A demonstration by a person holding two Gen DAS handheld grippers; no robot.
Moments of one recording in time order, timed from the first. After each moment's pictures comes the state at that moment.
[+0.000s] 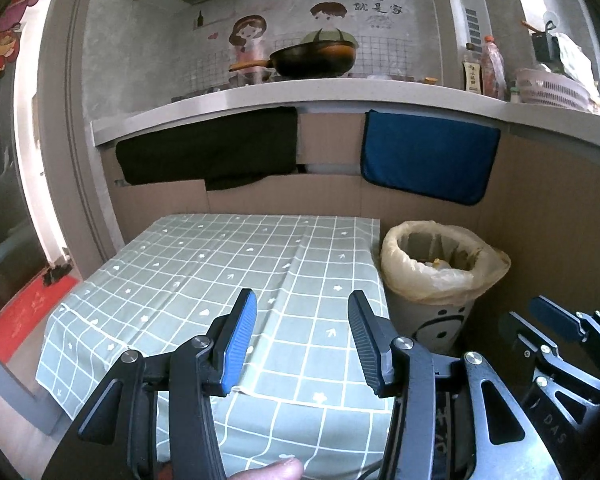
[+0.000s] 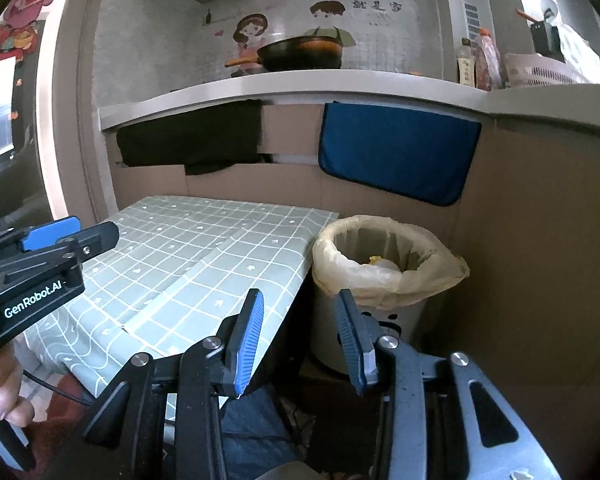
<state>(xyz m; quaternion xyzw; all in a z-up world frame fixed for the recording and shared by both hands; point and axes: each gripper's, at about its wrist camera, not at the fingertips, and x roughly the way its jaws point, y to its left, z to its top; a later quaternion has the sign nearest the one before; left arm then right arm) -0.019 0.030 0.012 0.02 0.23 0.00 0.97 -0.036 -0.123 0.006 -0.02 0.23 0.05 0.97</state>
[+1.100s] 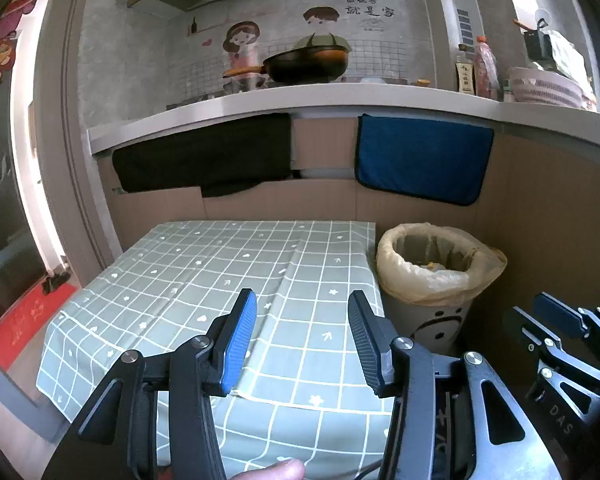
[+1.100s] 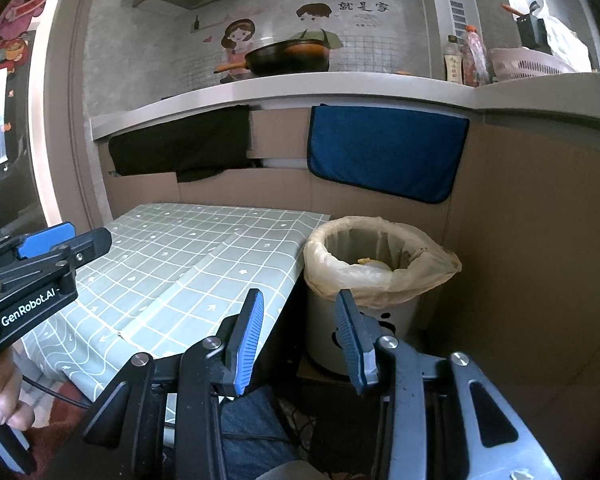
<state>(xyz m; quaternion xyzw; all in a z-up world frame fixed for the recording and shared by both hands) -0.022 0.032 0.013 0.03 0.22 -0.01 0.97 -0.039 -0.130 0.007 -0.01 0.22 0.05 0.97</state>
